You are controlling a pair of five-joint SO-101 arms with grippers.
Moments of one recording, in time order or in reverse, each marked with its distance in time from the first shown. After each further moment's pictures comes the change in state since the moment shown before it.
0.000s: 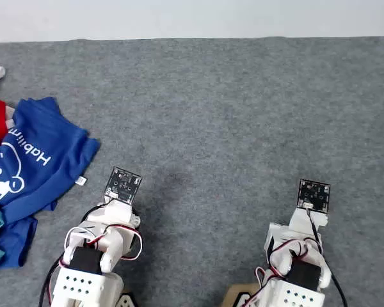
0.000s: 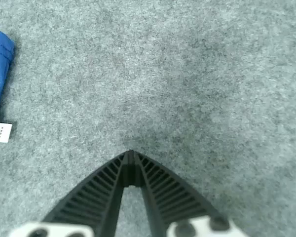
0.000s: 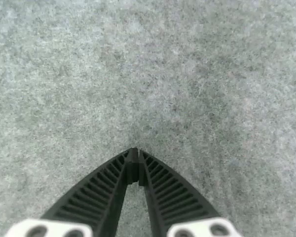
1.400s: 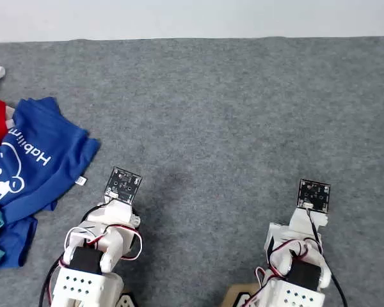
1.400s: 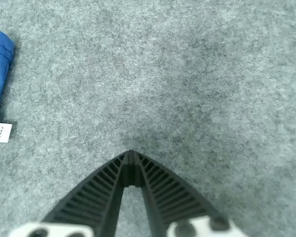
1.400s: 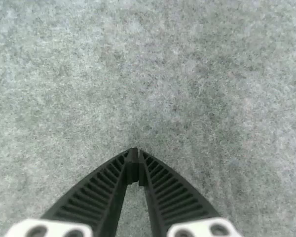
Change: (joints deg) left arm 0.0 0.0 0.0 0.0 0.0; right arm 0.0 0.0 0.0 0.0 0.0
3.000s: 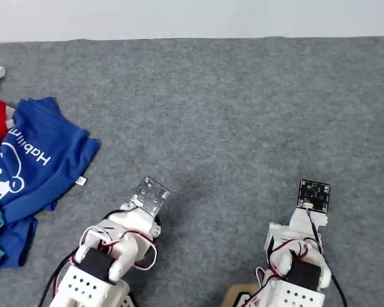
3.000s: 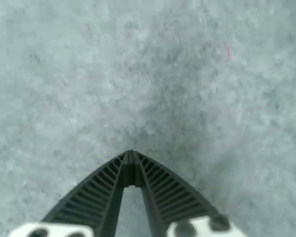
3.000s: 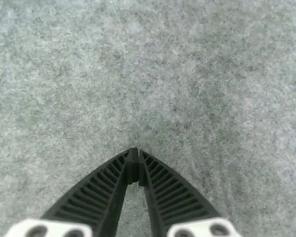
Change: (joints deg) left arm 13.9 0.0 -3.2 -0.4 -0.1; right arm 0.0 0.0 0.0 0.0 0.0
